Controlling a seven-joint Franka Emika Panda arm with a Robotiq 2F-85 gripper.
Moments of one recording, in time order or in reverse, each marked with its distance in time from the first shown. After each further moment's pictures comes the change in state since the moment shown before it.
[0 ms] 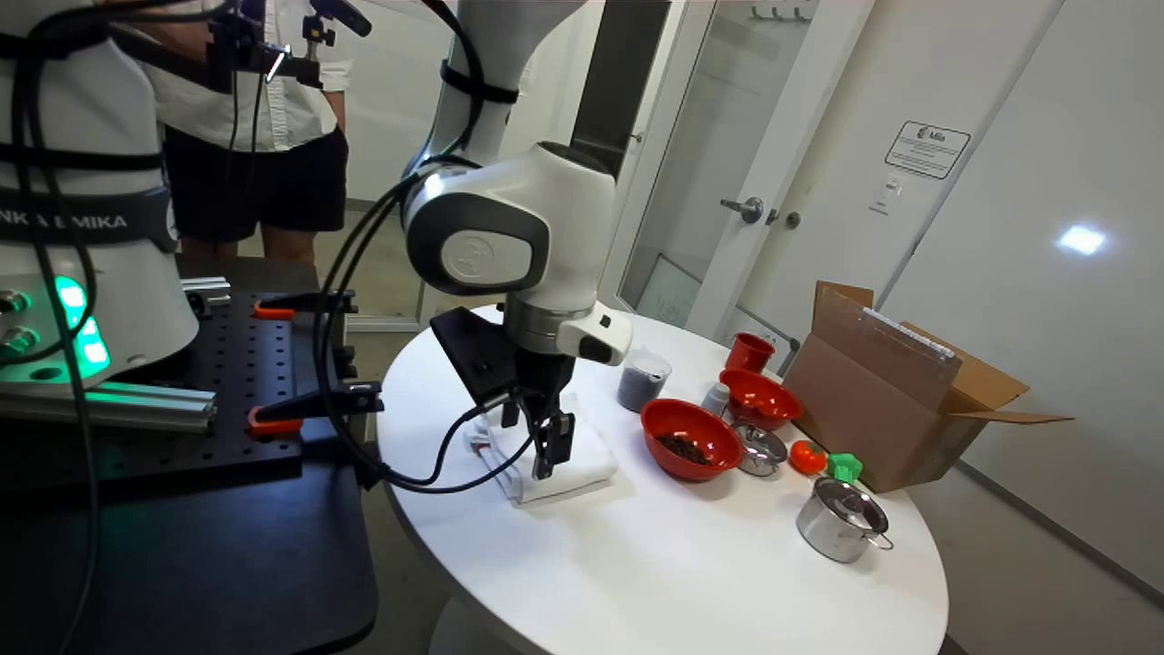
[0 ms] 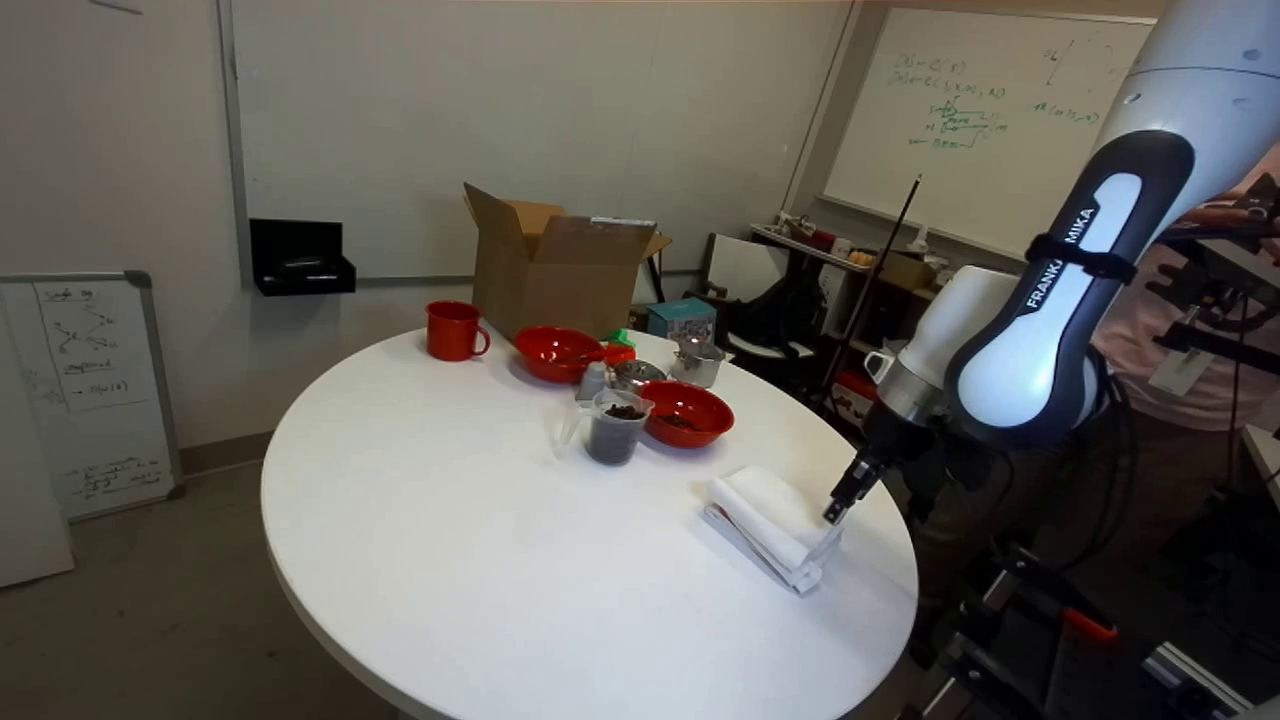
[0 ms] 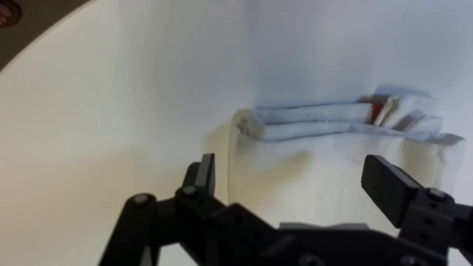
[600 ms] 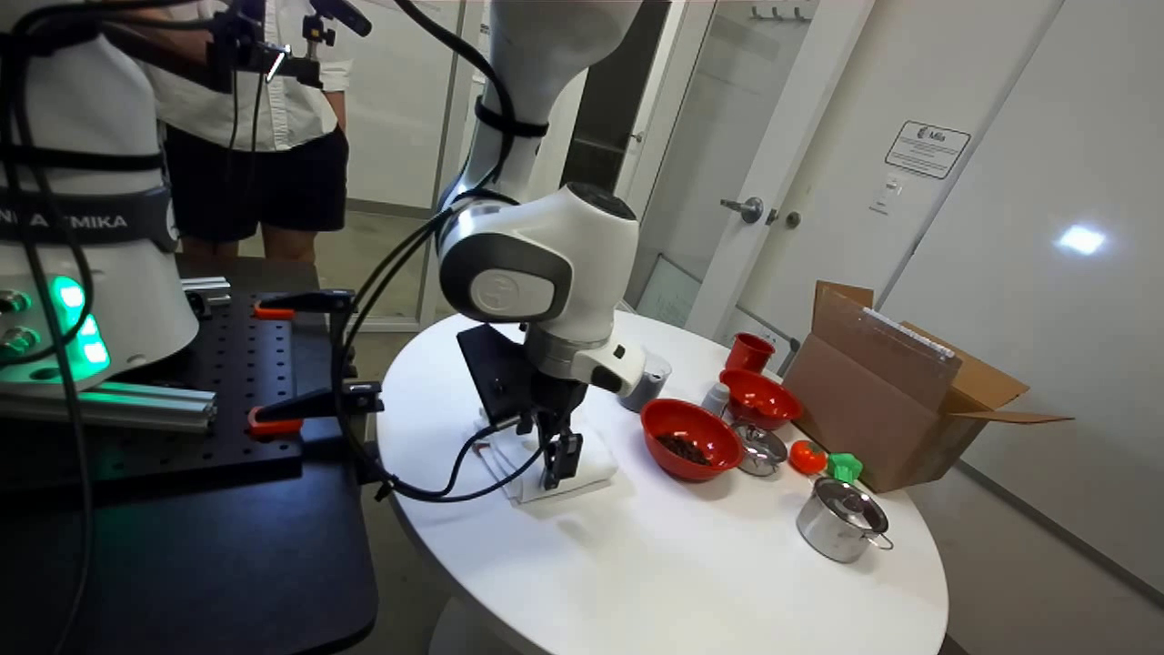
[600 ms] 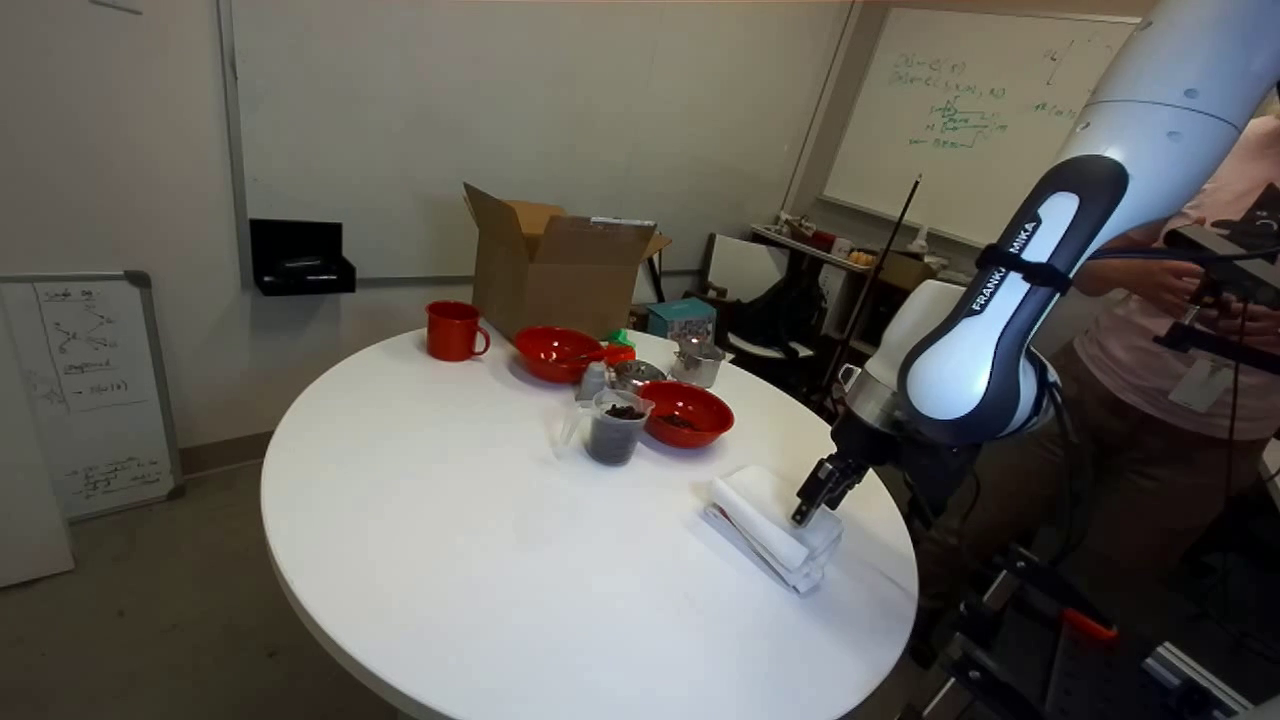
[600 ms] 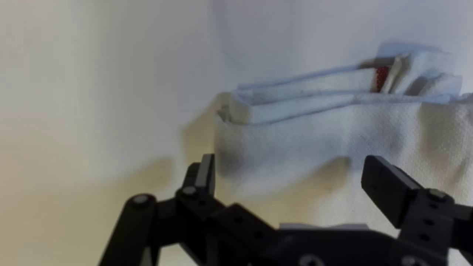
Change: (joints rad) arm -0.094 0.113 0.115 0.122 0.063 -0.057 0.023
